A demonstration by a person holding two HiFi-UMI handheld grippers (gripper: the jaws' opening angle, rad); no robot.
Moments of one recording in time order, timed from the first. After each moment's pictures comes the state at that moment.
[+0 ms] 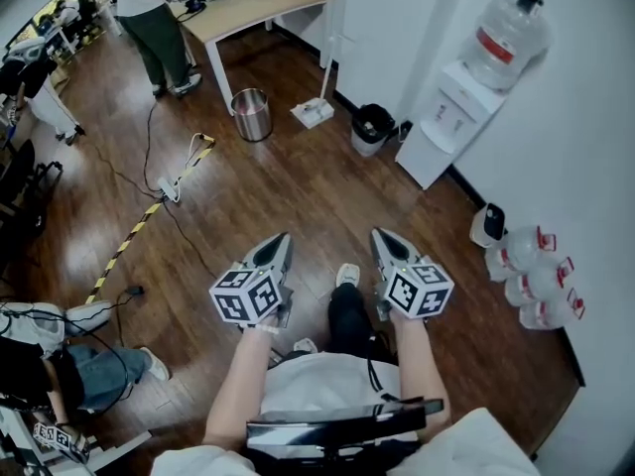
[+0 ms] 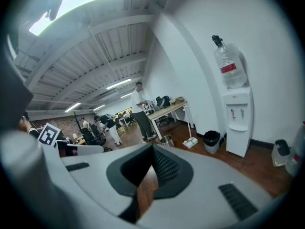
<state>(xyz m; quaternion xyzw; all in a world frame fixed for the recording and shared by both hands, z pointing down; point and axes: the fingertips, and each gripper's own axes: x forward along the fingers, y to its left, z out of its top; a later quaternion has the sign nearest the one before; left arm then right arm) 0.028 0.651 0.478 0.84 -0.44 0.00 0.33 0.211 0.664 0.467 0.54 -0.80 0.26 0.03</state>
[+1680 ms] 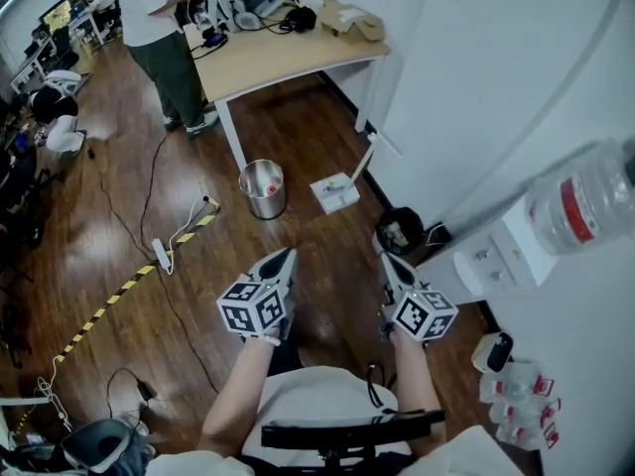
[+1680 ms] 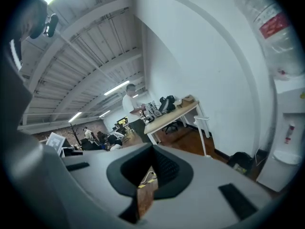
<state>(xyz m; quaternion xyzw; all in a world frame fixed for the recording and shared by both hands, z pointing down) 0.059 0.111 0.487 0.81 -0.49 -0.01 0.32 0.252 0.109 0.479 0.47 -0.83 0.29 0.00</state>
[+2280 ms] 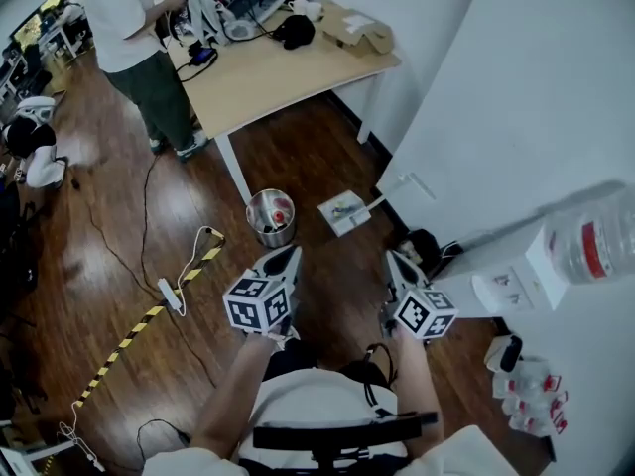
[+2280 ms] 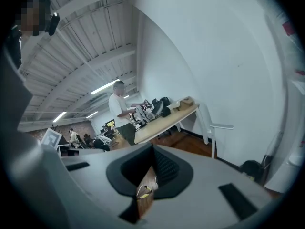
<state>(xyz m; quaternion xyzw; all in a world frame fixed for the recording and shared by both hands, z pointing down) -0.054 -0.098 0.478 0.84 -0.44 0.04 0.31 0.141 -0.082 0.474 0.54 -0.79 0.28 0.00</state>
